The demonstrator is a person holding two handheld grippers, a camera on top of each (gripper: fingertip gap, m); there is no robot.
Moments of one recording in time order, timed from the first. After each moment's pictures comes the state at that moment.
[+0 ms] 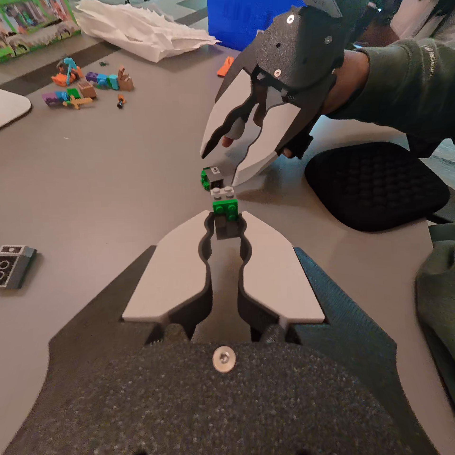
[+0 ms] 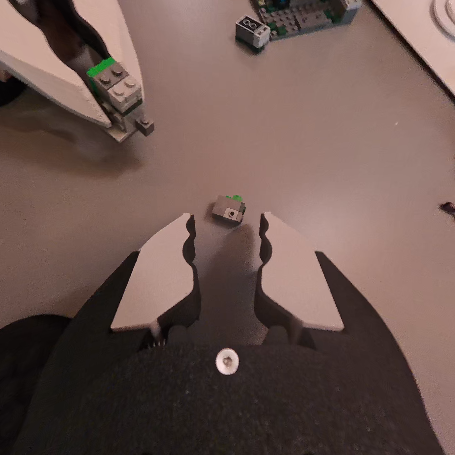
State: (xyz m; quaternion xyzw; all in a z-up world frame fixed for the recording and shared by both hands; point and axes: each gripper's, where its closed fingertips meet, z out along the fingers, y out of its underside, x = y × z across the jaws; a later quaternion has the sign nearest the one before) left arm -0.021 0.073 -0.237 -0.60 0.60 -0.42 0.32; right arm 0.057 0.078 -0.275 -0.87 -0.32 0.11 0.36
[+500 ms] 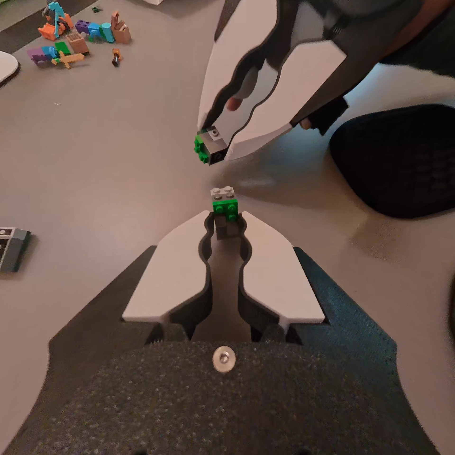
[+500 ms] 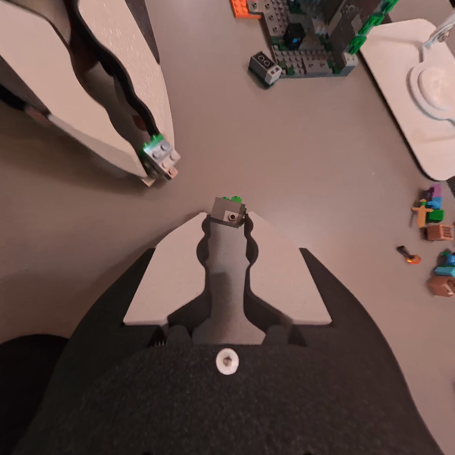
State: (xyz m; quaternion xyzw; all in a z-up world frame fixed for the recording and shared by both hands) left arm -0.020 0.074 -0.263 -0.63 0.62 -0.36 0.30; right arm 0.034 0.089 -0.256 -0.85 -0.38 0.04 0.37
